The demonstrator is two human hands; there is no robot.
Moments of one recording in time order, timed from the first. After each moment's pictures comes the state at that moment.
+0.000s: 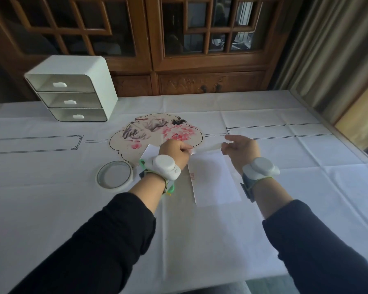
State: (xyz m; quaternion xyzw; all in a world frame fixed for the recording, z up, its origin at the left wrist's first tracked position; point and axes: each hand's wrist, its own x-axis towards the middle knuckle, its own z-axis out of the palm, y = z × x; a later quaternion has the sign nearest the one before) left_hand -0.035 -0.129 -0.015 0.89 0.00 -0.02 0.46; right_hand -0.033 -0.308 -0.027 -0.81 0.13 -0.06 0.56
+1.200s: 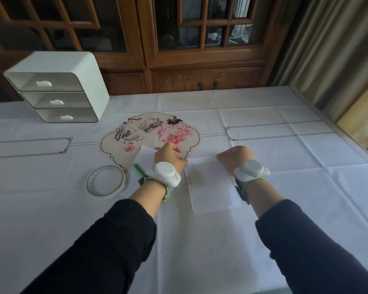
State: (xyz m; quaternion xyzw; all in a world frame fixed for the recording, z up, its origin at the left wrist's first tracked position) left_hand -0.018 -0.132 -0.043 0.88 0.07 -0.02 0.46; right_hand -0.023 -0.312 -0.031 -0.90 0.25 0.08 0.35
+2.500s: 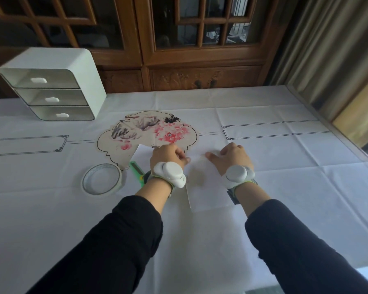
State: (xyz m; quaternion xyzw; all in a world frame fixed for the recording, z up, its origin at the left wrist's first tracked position) left_hand -0.016 -0.138 -0.045 0.93 0.04 -0.02 0.36; right_hand -0.025 -0.299 -0.040 -0.93 0.22 0.04 0.28
